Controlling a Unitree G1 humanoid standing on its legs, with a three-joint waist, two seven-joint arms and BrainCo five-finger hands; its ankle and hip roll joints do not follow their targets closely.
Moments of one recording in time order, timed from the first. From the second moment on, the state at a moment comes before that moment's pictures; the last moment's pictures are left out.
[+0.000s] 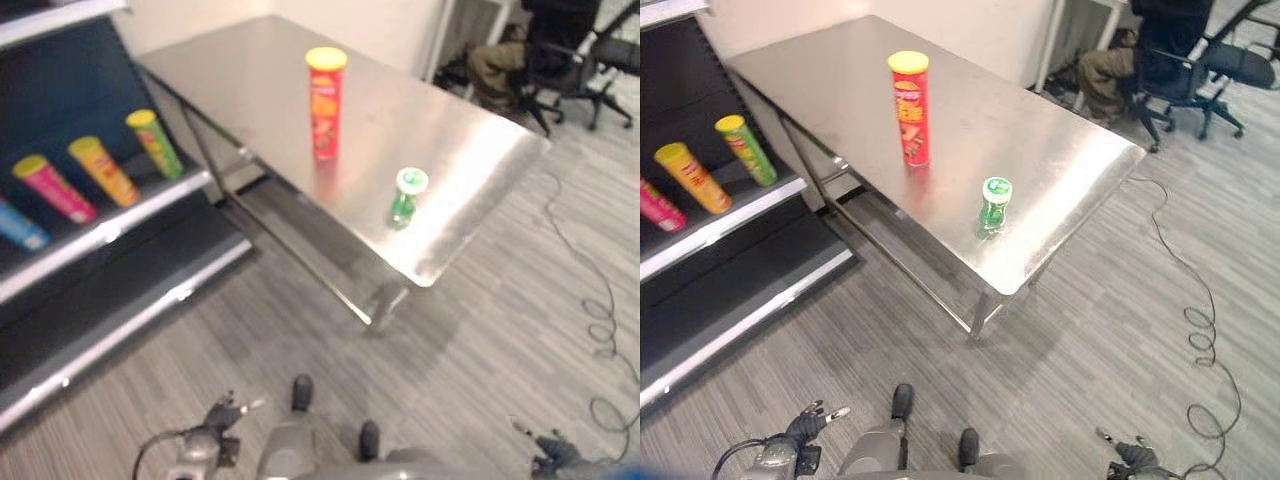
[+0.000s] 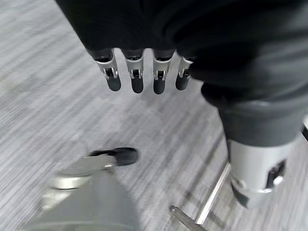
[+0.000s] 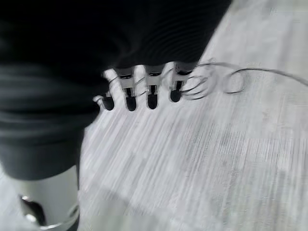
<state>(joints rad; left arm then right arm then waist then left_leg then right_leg) 0.00 0.32 -0.10 1.11 -0.22 -0.12 0.01 0.09 -0.43 -0.12 1.03 0.35 -0.05 -0.12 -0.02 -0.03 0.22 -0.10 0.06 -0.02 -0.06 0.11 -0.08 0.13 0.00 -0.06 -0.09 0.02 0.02</state>
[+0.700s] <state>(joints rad) 0.20 0.30 -0.08 1.06 -0.14 -0.15 -0.08 -0.02 -0.82 -0.15 0.05 0.40 -0.22 0.04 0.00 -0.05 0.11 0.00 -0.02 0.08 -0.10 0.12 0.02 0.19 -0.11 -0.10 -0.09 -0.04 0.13</state>
